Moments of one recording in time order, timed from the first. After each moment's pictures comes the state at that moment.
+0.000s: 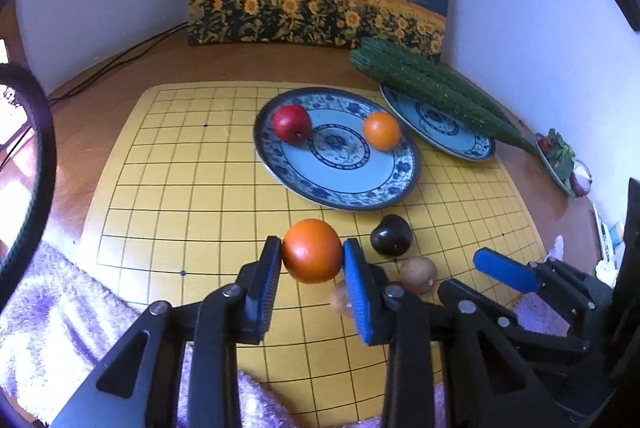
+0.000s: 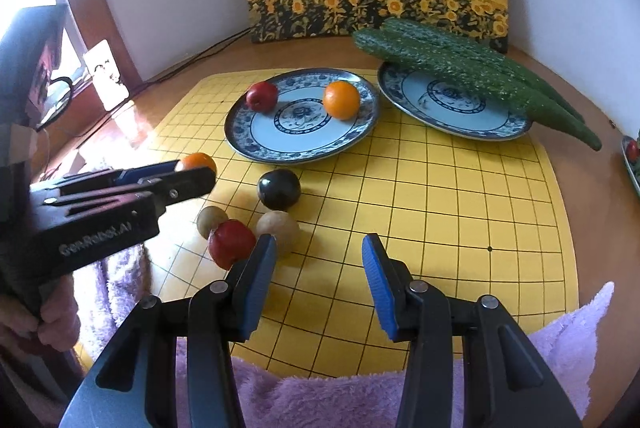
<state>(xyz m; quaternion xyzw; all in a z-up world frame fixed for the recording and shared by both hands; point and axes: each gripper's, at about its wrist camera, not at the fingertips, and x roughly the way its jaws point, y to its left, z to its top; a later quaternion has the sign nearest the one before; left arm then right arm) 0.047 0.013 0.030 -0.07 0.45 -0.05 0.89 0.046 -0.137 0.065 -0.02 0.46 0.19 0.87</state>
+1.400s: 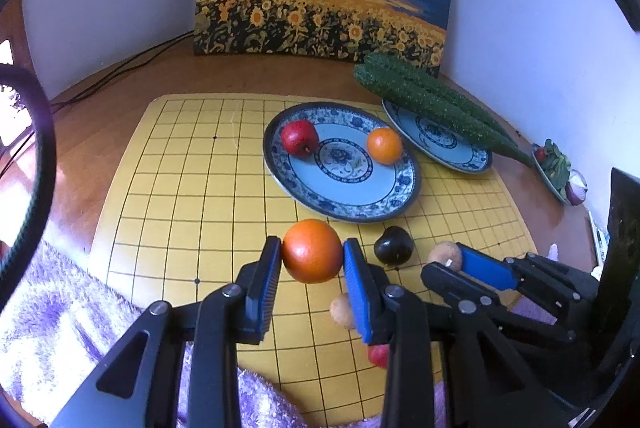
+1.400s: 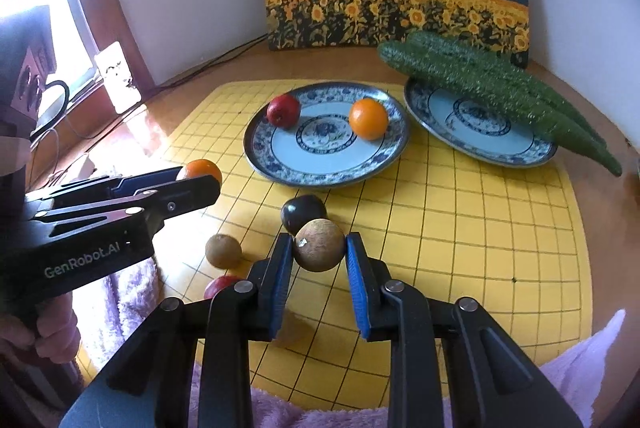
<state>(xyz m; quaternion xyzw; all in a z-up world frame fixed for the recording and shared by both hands) 0.045 0.021 0.039 -0.08 0.43 -0.05 0.90 0.058 -0.121 0.070 -0.02 0.45 0.21 0.87</state>
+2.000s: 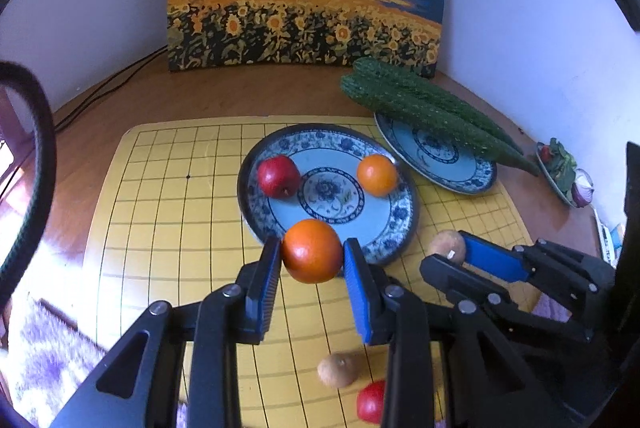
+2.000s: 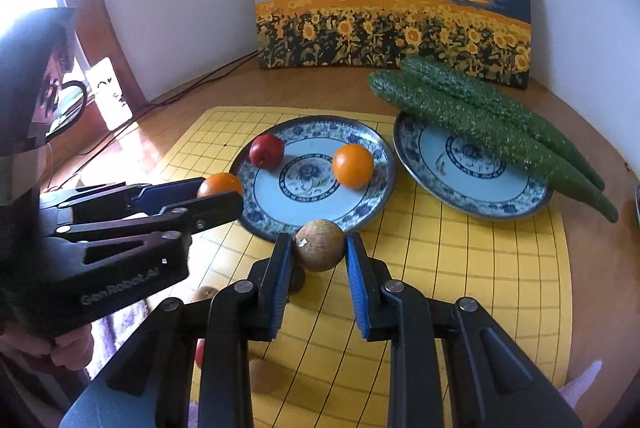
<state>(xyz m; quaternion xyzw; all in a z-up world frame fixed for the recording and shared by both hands) 0.091 0.004 0.043 -0.05 0.44 -0.06 0.89 0.094 -0.121 0.084 -0.02 0.44 0.21 0.87</state>
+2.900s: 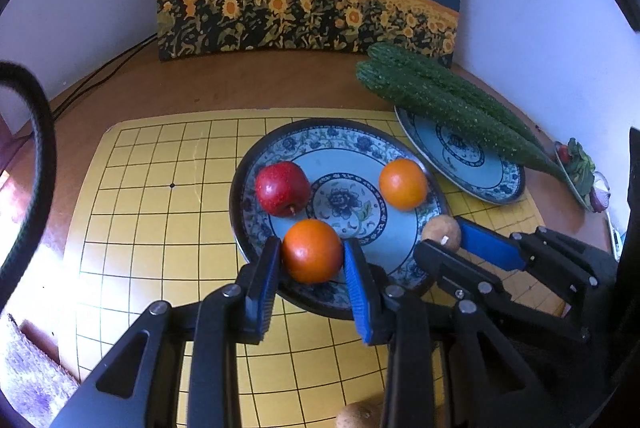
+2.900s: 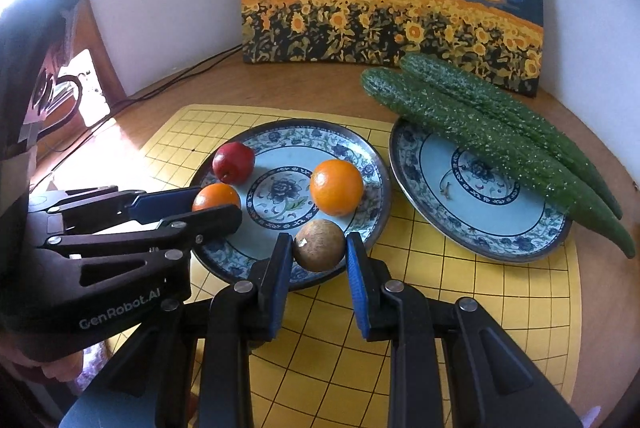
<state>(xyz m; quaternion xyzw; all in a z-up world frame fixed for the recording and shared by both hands) 0.125 0.004 0.019 -0.05 0.46 -0.05 0.89 0.128 -0.112 0.060 -0.04 0.44 0.20 0.87</state>
